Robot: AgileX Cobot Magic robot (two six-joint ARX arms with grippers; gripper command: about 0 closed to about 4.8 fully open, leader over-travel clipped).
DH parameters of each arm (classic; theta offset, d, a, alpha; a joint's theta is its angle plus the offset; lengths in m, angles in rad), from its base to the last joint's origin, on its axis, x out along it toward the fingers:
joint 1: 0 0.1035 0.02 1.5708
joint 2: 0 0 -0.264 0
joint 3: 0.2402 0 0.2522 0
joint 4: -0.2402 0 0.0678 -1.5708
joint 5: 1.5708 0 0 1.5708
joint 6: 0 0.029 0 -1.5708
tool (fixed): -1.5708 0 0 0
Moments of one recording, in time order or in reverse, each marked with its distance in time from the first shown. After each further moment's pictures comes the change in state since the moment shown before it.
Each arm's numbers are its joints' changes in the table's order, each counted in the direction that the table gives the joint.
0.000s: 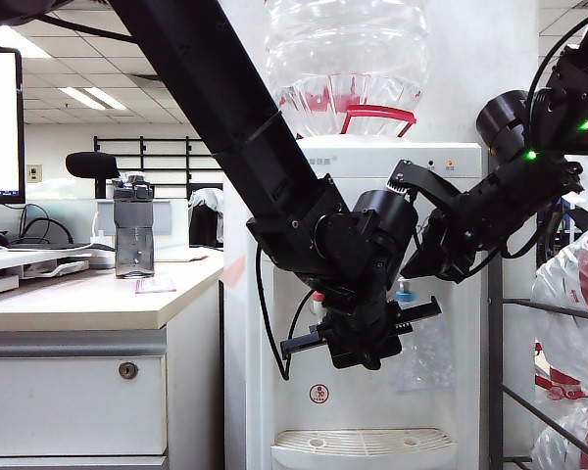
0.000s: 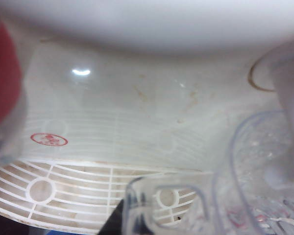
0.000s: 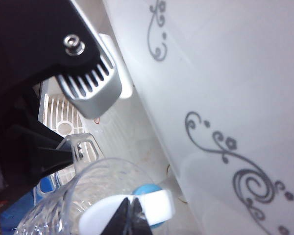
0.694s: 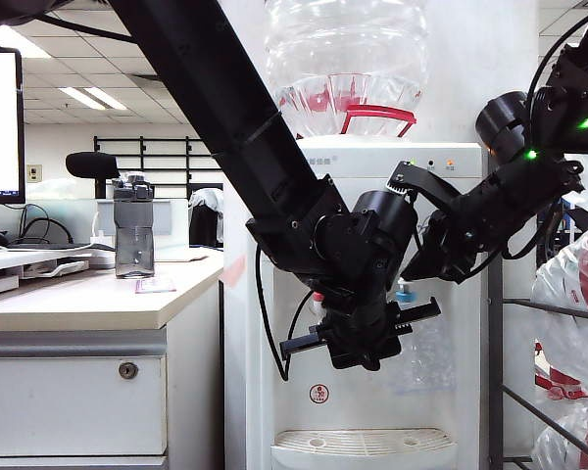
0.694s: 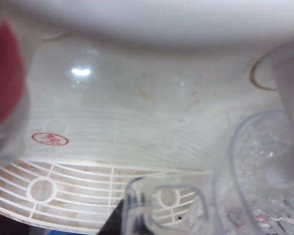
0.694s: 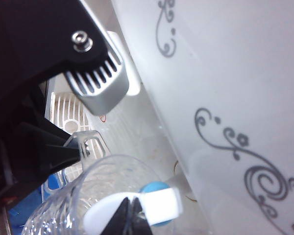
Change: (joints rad) left arm 0.000 0.000 -0.002 0.001 0.000 0.000; right arm 0.000 0.001 0.002 -0.031 0.001 0.000
